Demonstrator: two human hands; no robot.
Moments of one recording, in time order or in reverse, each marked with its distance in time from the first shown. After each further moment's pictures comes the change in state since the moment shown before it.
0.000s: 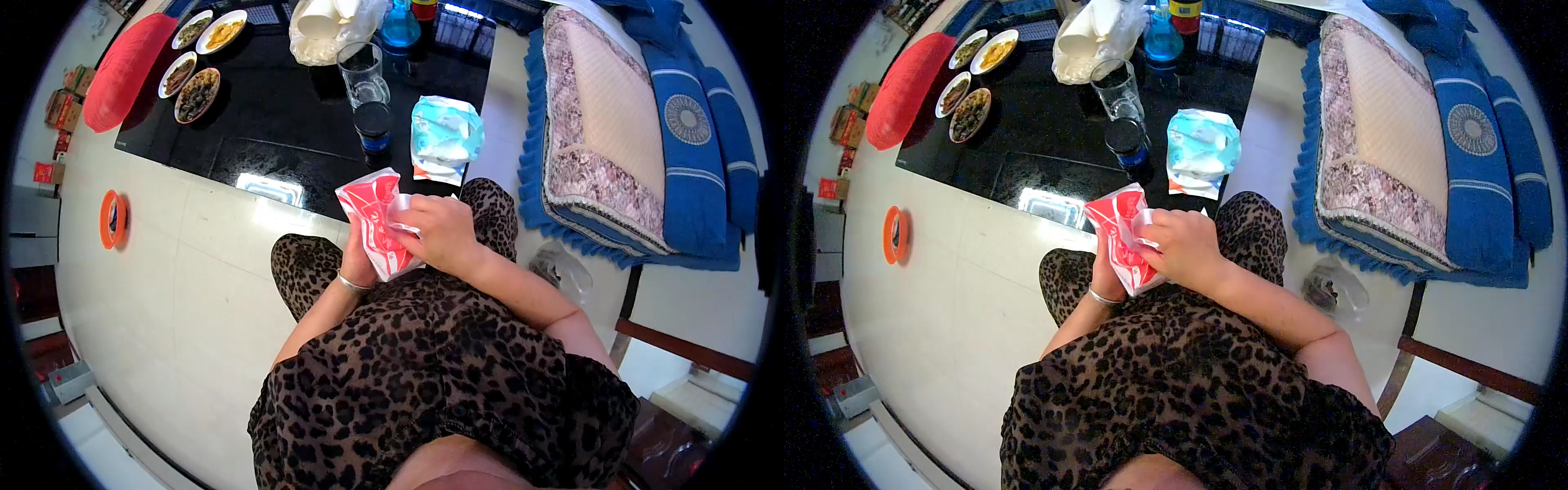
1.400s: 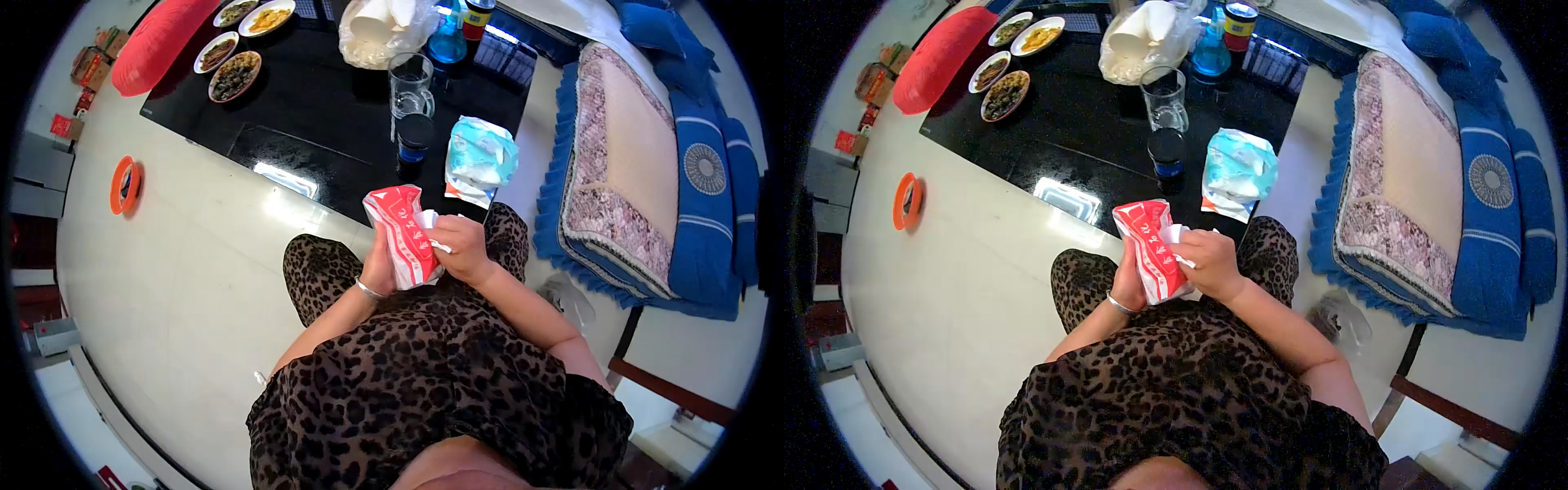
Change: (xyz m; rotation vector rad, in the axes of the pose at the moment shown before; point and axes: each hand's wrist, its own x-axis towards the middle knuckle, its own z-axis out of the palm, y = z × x) left_hand -0.005 0.003 -0.001 0.027 0.183 0.008; right_hand -0.004 0.026 0.036 0.299 0.024 -0.096
